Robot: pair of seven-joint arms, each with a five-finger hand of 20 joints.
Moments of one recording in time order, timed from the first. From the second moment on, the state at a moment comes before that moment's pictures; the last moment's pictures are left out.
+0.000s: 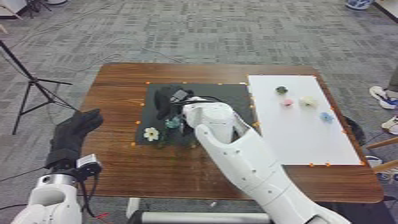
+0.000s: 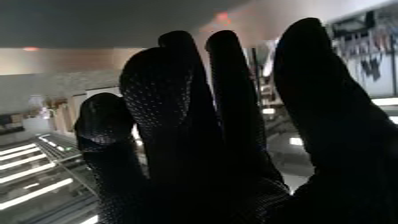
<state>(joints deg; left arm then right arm) 123.7 -57.8 -95.9 -116.8 53.5 21.1 10.3 -62.3 -87.5 50.9 -79.3 -150.8 -20.4 -0.4</state>
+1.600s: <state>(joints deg) 123.8 -58.0 -96.0 -117.1 53.6 21.1 9.2 -67.2 -78.4 47.7 -88.6 -138.1 -21.5 5.2</state>
